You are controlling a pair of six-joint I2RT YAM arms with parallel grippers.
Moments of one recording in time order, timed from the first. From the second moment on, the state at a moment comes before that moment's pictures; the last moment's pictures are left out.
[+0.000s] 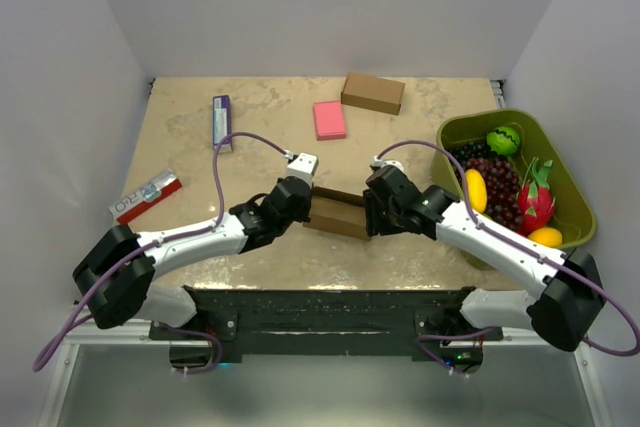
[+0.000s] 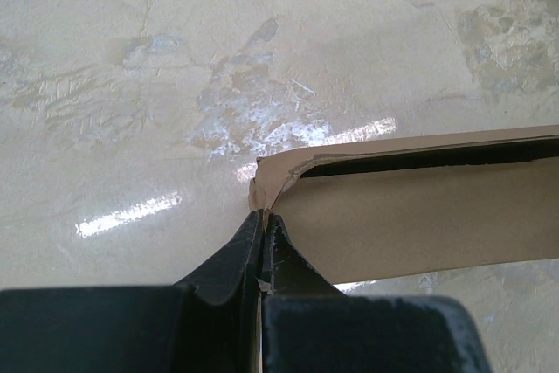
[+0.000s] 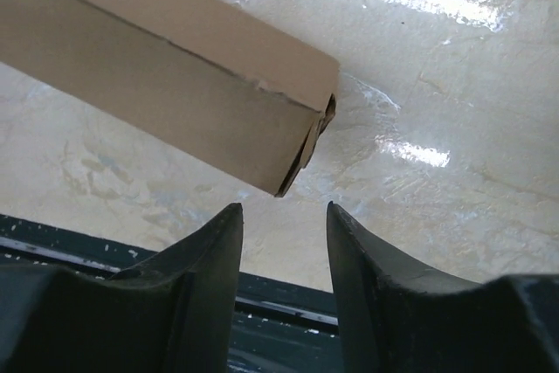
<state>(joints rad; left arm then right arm) -0.89 1.38 0.76 -0.03 -0.40 -0.38 0.77 1.23 0.92 -0.73 0.20 0.59</state>
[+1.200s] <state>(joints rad) -0.90 1.38 0.77 -0.04 -0.40 -0.38 0.77 1.28 1.03 -0.71 0.40 0.51</state>
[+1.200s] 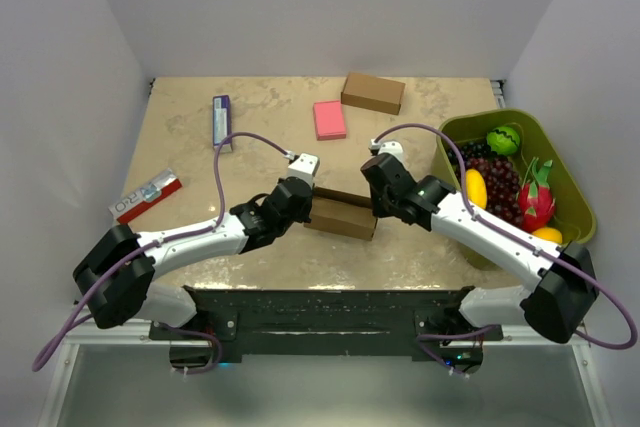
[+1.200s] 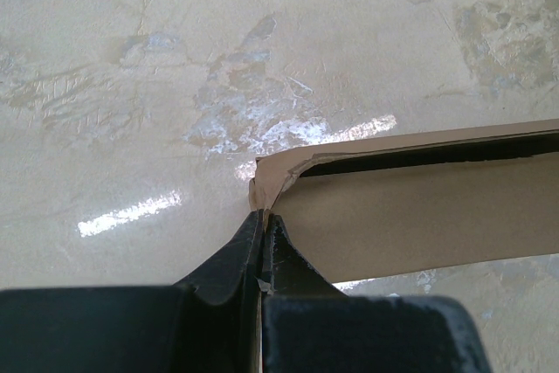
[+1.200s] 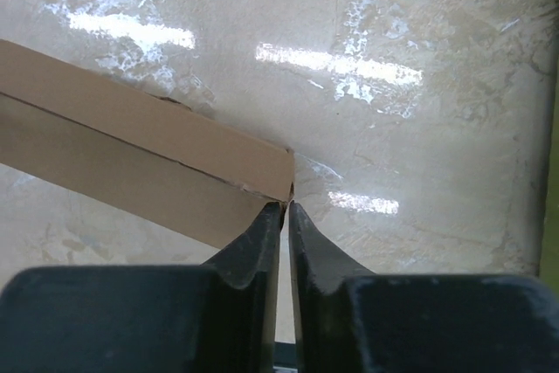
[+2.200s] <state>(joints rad) -0.91 1.39 0.78 -0.04 -0.41 -0.39 0.86 1.17 0.87 -0.65 0.41 0.64</state>
